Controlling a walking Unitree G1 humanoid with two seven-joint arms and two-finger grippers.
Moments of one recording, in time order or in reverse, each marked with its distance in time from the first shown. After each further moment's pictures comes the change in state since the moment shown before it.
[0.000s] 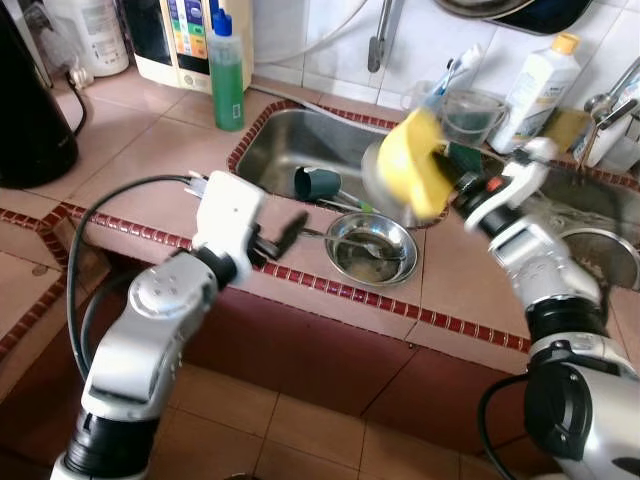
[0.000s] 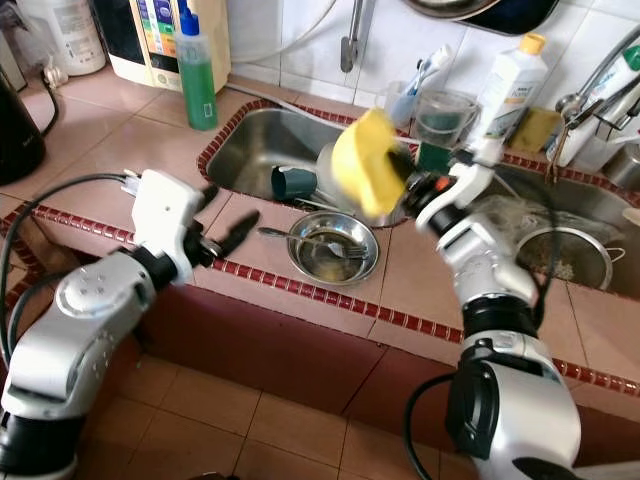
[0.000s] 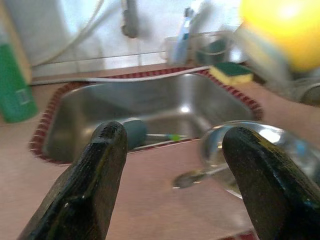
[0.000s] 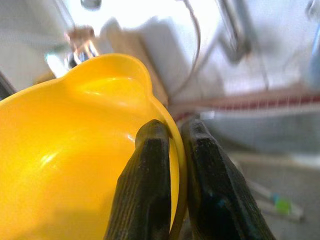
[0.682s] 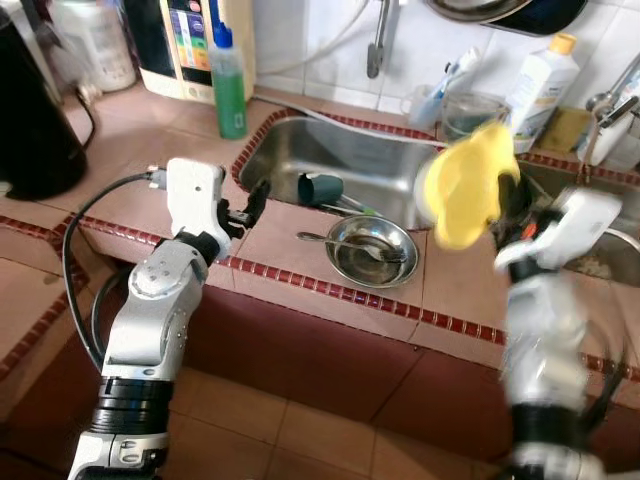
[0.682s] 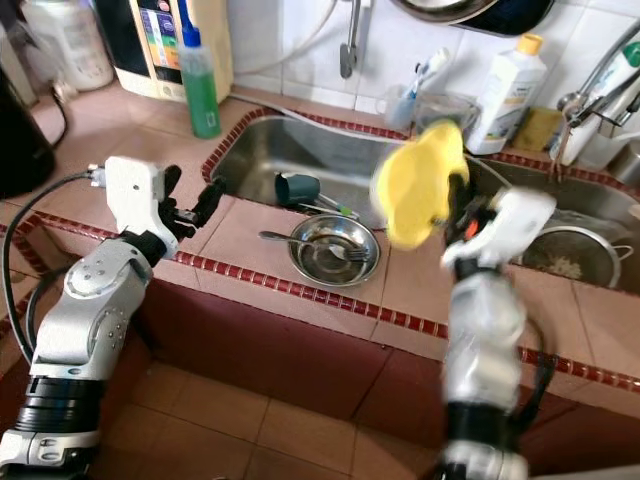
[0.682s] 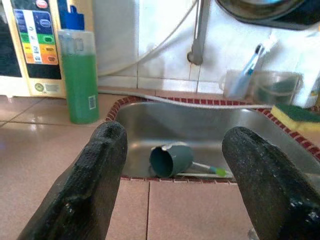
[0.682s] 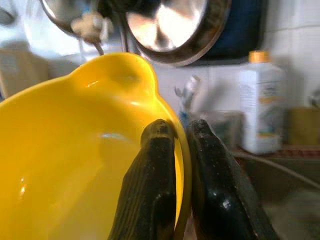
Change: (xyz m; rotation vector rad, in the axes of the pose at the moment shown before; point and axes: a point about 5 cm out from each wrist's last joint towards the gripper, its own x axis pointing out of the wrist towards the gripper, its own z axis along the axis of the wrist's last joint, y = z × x) left arm 0.016 0.034 -0.020 -0.162 -0.109 0.223; right arm -0.074 0.015 -0.031 -0.505 -0.226 -0.403
